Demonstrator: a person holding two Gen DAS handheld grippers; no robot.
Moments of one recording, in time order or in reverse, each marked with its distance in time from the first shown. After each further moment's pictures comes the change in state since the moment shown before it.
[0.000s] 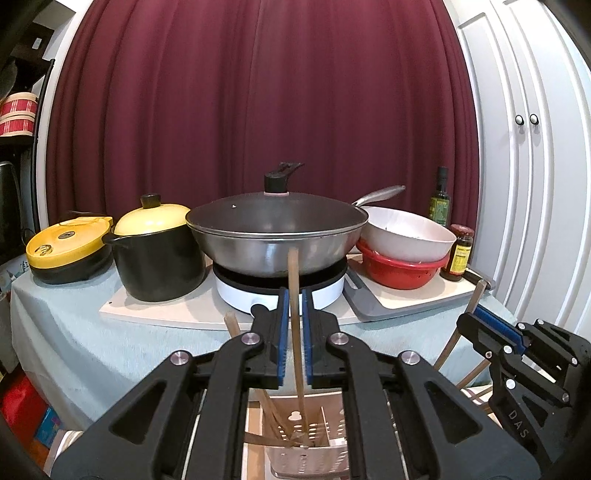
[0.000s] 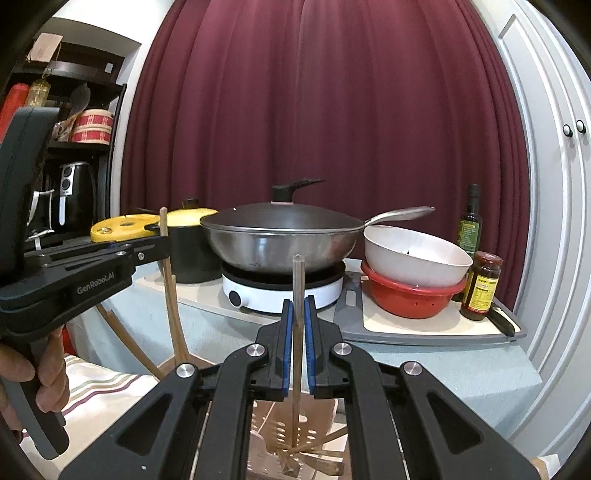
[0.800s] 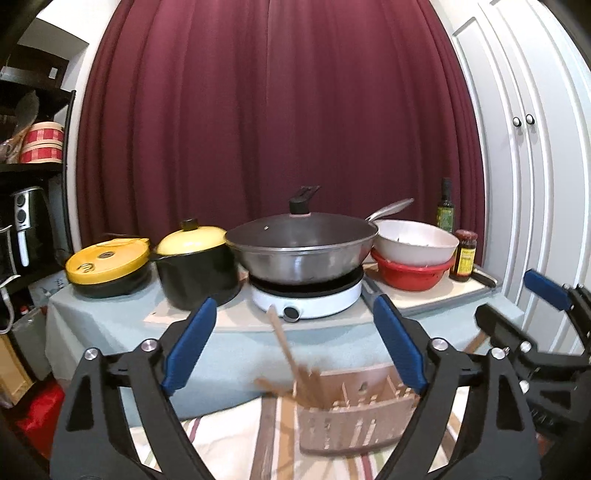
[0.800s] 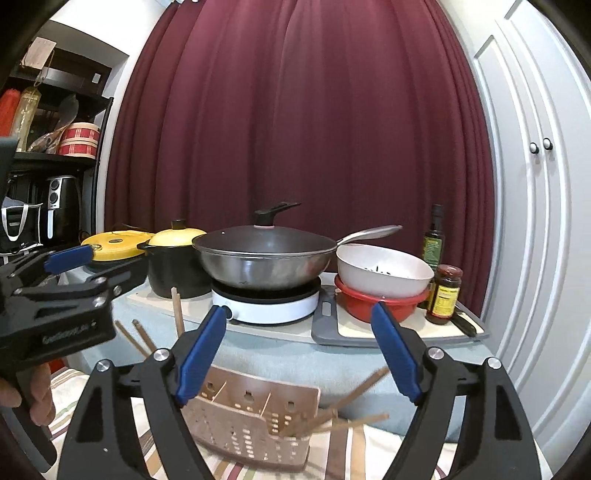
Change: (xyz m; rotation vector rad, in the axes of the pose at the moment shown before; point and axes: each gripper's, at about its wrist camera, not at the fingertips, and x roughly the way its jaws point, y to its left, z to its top) left arm -0.080 0.003 -0.007 0.047 -0.068 0.103; right arm -0.066 0.009 0.012 0.031 -0.049 -0.103
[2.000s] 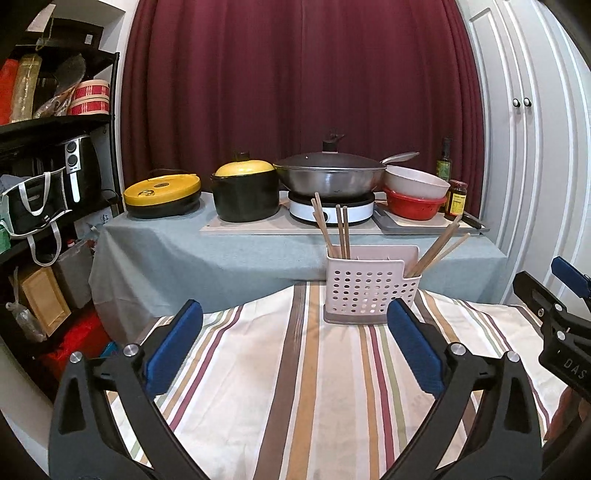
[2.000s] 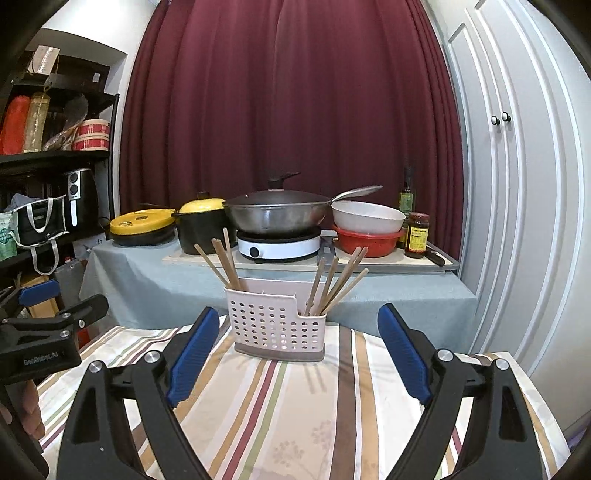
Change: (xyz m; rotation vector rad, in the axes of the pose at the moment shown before) left arm -0.172 0.032 -0.075 -0.062 0.184 0.065; right arm -0.150 0.024 -0.049 0.058 0.096 -0.011
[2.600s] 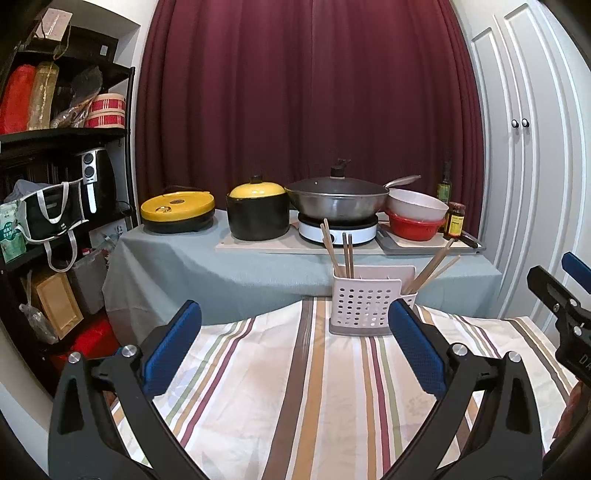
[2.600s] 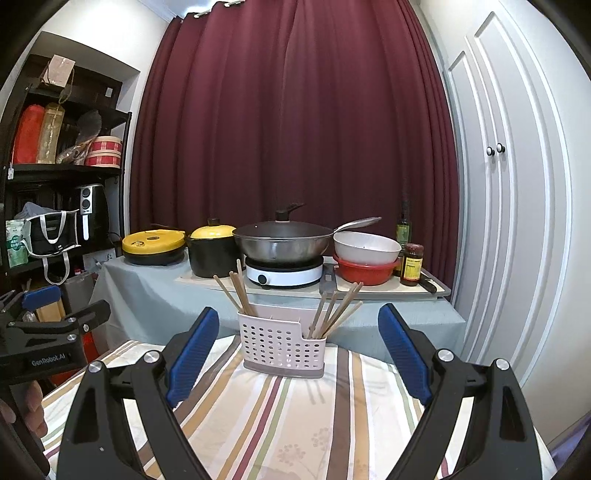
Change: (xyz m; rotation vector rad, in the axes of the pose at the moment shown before) left arm -0.050 0.010 0.012 -0.016 -0.066 0.022; right arm -0.047 0.007 0.019 -0.026 -0.082 0.006
